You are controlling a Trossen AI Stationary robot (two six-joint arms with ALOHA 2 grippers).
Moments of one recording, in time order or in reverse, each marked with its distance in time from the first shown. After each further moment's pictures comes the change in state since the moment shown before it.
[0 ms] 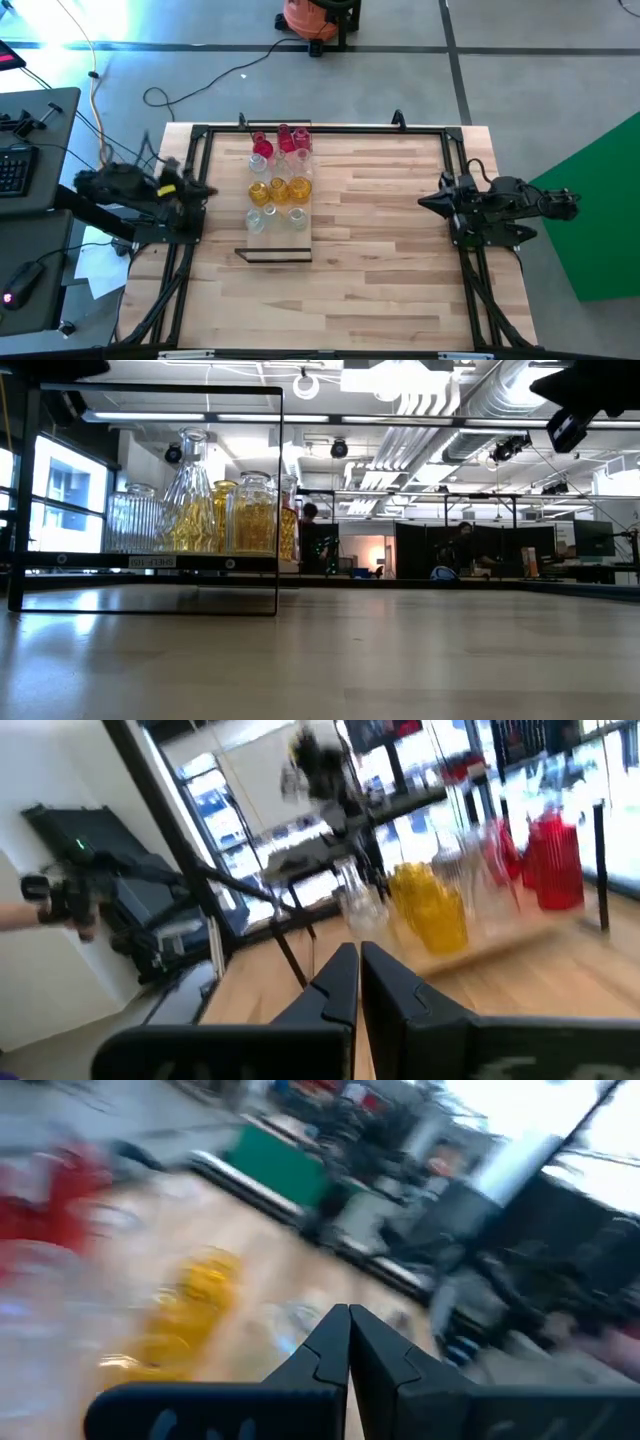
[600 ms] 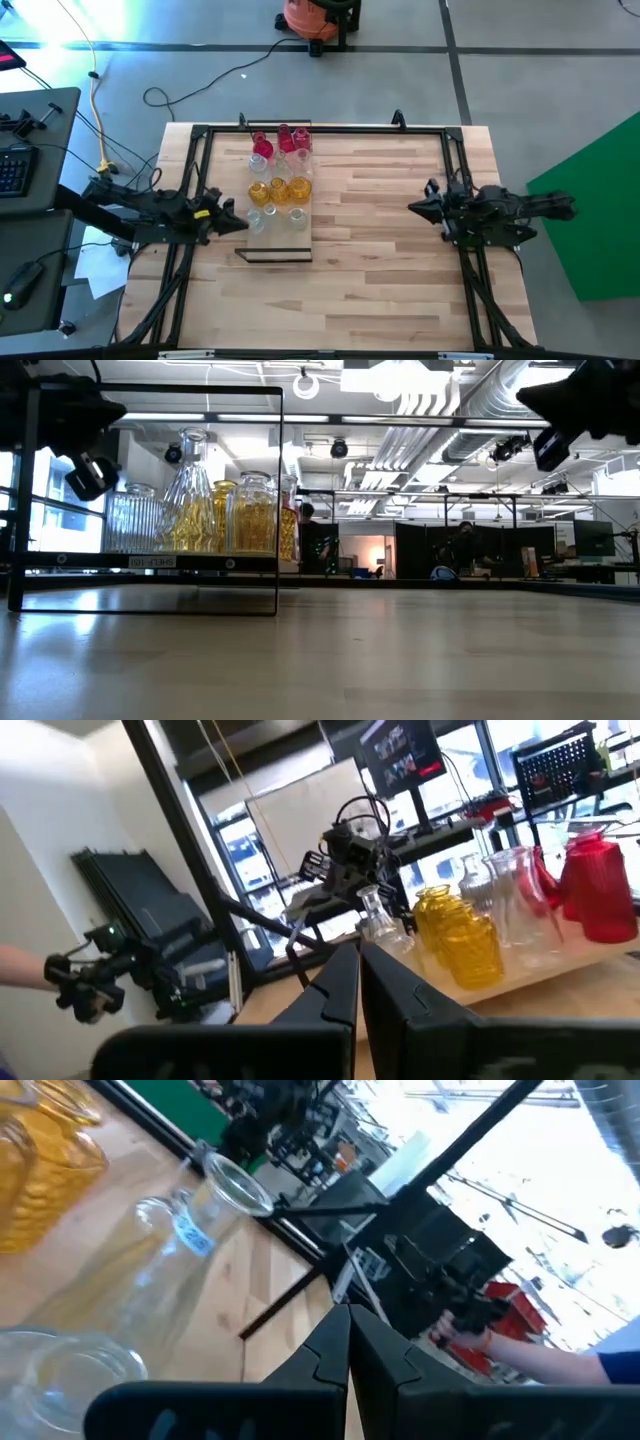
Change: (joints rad) left arm 0.006 -0.001 -0.583 0.721 0.279 -0.206; right arm 0.000 -0.002 -0.225 0.382 -0.026 -0.003
